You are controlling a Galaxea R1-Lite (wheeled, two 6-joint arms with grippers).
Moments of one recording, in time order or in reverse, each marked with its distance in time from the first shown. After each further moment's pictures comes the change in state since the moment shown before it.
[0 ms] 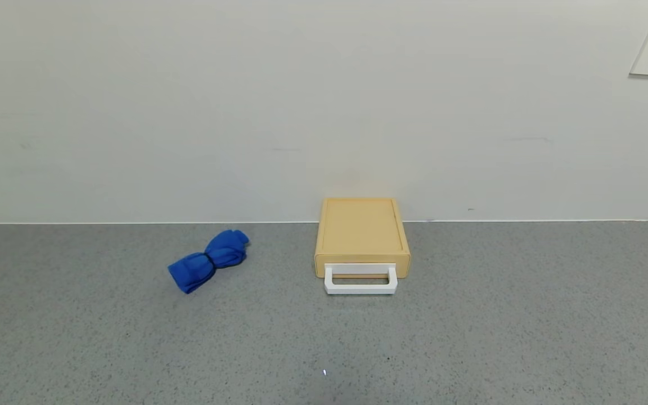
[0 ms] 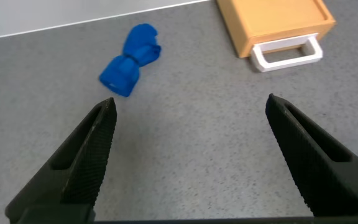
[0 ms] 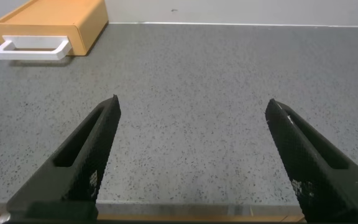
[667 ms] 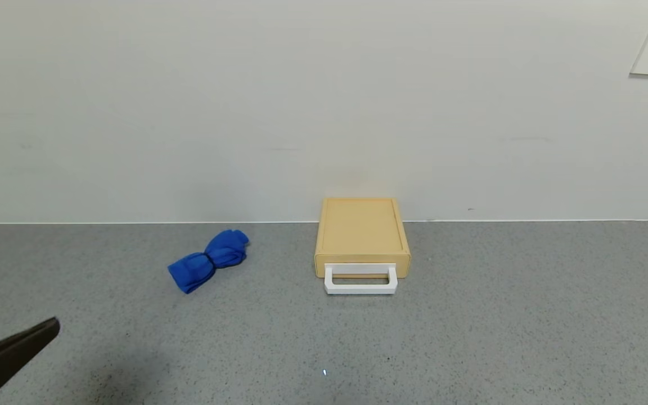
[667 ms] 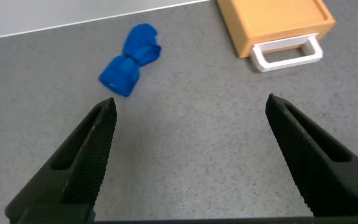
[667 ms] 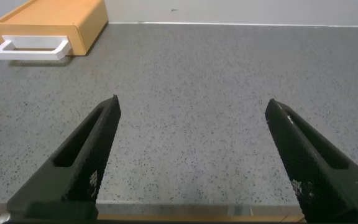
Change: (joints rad) left arm -0.017 0.683 -0.483 0.074 0.003 0.001; right arm 0.000 0.000 0.000 0.000 0.000 0.000
